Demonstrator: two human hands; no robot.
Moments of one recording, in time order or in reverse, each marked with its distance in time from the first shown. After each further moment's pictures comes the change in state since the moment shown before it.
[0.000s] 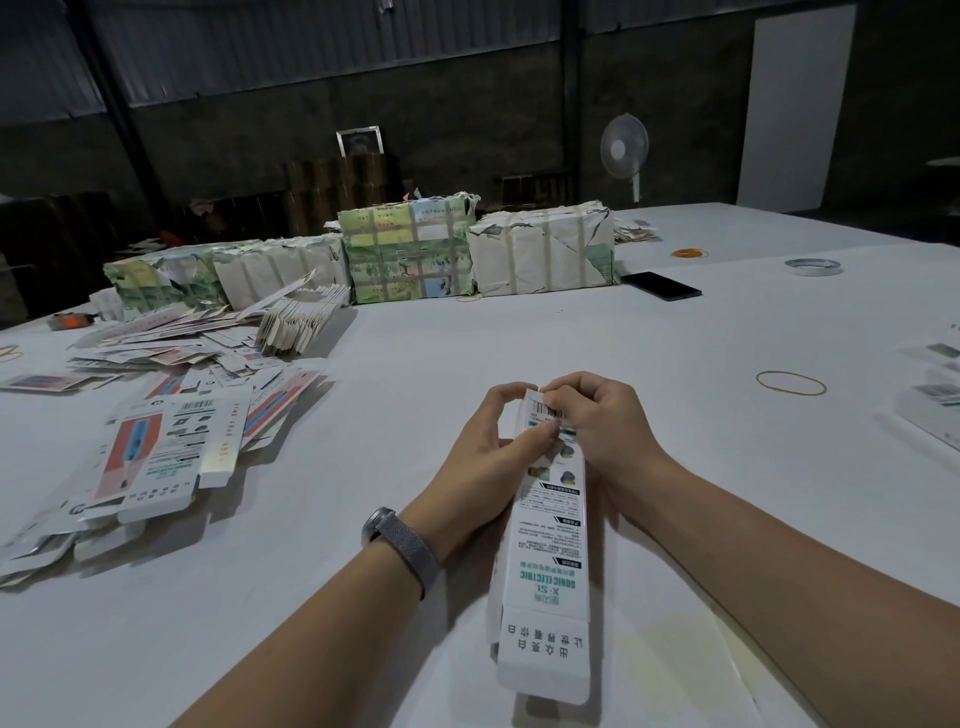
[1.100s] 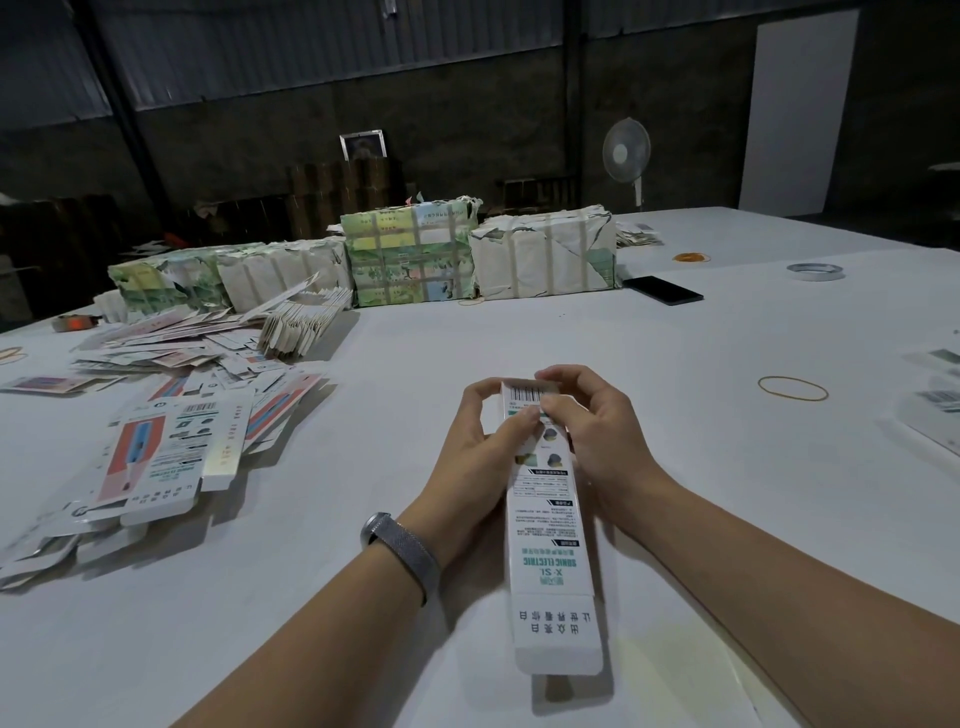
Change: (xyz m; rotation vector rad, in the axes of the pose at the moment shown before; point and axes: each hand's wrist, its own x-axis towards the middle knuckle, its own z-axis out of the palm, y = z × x) left_hand 0.004 -0.005 0.000 -0.222 0.145 0.015; right_hand -0.007 0.004 0.006 0.138 -0.067 -0.139
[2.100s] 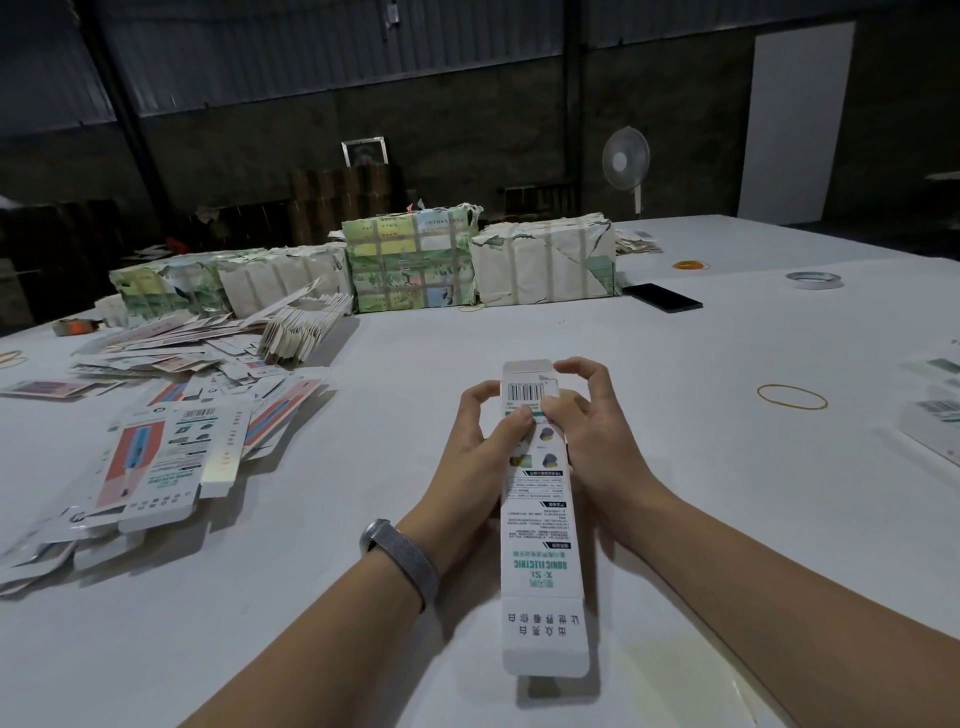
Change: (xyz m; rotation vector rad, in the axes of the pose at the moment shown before) left_hand 0.001 0.004 0.003 -0.023 0.014 -0.002; right_hand -0.003 -0.003 0.003 0.016 -0.050 0.005
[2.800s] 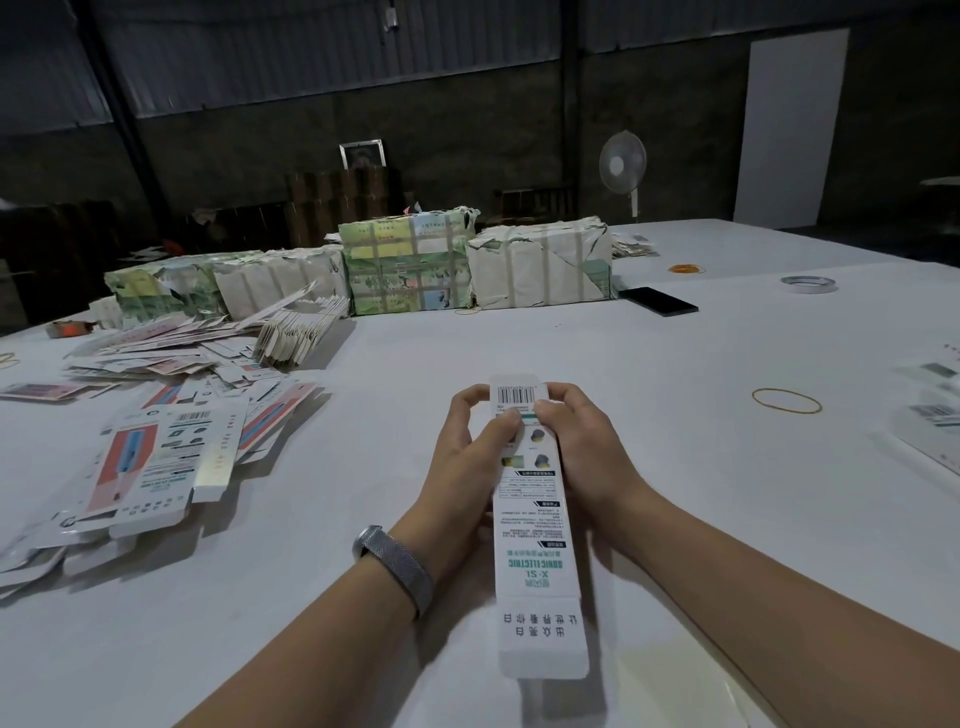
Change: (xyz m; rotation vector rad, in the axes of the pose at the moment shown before) left_hand 0.000 0.001 0.001 -0.007 0.072 0.006; right_hand 0.003 0.006 0.001 -0.057 -0.015 0.091
